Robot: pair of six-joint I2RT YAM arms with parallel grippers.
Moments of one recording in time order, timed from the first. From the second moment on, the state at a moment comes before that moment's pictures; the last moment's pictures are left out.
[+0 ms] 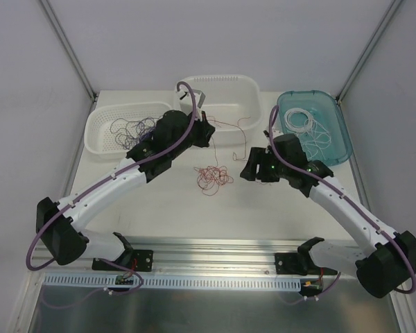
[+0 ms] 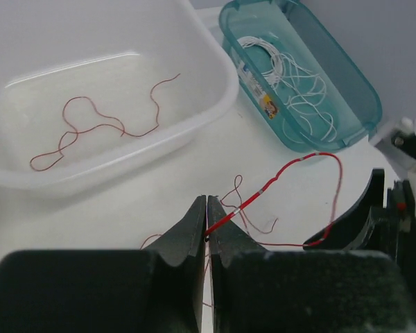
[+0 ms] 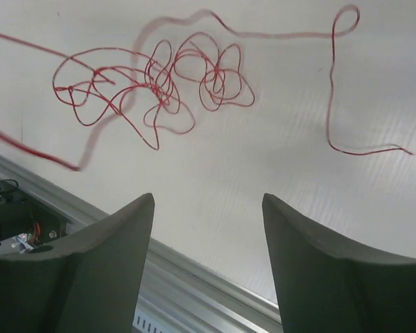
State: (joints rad) left arm -0.76 1.34 1.22 -0.12 -0.12 -0.33; right arm 0.52 1.13 0.97 -0.59 -0.16 0.48
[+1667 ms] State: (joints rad) left arm -0.68 1.37 1.60 -0.53 -0.45 -0.33; right arm 0.39 1.12 0.51 0.09 -0.20 0.79
